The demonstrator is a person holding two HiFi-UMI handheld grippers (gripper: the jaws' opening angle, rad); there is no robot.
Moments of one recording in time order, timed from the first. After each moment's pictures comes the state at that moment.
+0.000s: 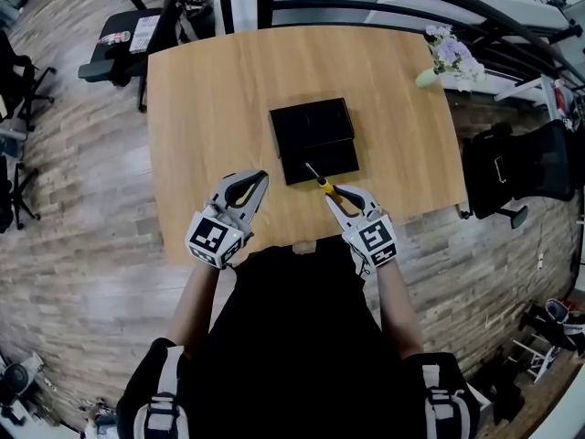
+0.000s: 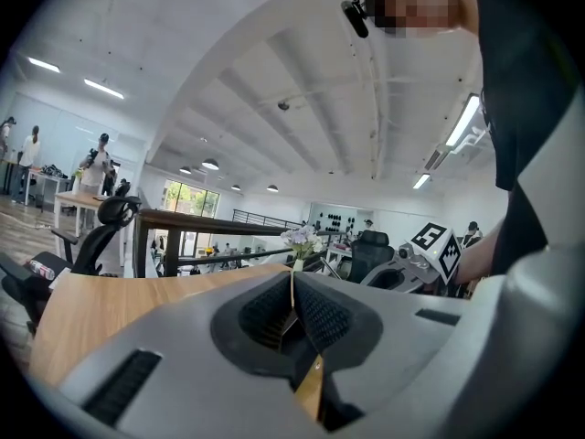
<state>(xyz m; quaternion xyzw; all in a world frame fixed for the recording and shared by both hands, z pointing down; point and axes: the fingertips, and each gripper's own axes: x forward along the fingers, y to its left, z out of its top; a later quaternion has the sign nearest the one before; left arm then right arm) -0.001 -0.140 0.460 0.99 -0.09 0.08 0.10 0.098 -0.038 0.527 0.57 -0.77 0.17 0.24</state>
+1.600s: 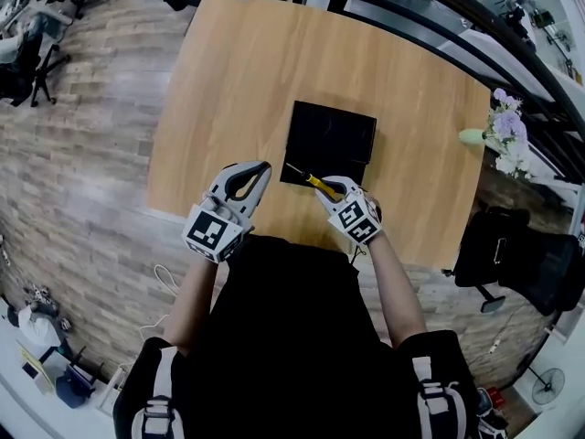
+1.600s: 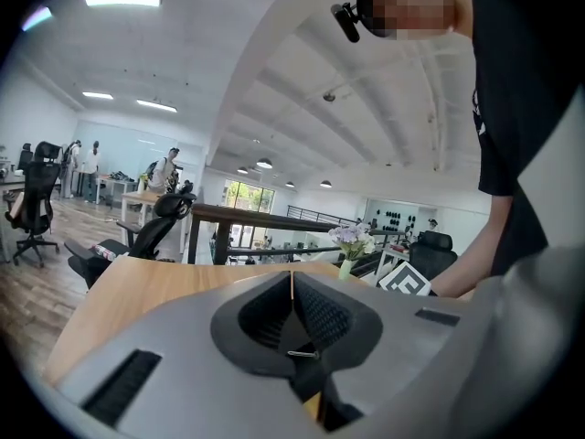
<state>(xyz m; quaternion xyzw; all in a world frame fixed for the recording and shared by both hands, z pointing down) 0.034 -0.158 0.472 0.95 -0.27 0.10 0.14 0.132 -0.086 0.649 0.29 -0.86 0.17 0.37</state>
